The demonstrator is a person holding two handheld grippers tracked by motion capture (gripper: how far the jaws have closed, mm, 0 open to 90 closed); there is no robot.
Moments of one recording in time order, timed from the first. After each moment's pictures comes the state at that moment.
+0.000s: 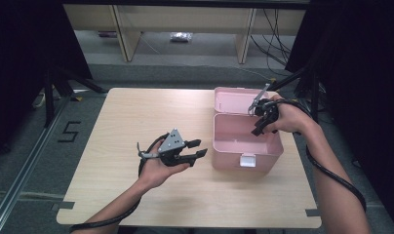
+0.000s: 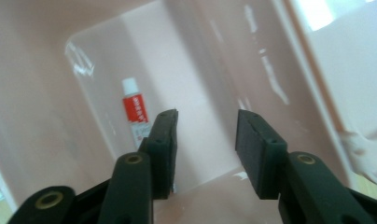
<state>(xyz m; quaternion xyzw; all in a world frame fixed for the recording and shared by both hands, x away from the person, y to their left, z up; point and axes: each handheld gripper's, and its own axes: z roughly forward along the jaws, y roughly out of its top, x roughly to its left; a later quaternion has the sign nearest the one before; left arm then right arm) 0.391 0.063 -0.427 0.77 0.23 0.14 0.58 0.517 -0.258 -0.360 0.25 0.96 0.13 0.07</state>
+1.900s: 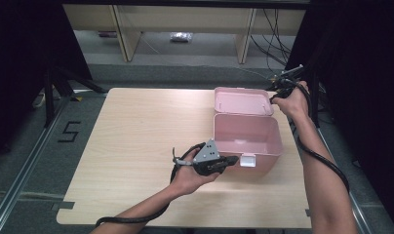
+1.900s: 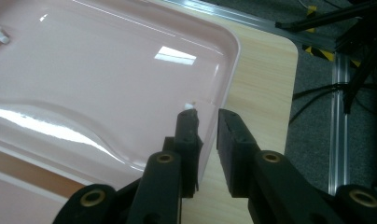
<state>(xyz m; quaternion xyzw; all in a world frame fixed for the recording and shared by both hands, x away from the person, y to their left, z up) 0.379 -0.025 -0.441 0.78 0.14 0.09 0.60 0.579 -0.314 -0.353 0.57 0.77 0.21 0.21</state>
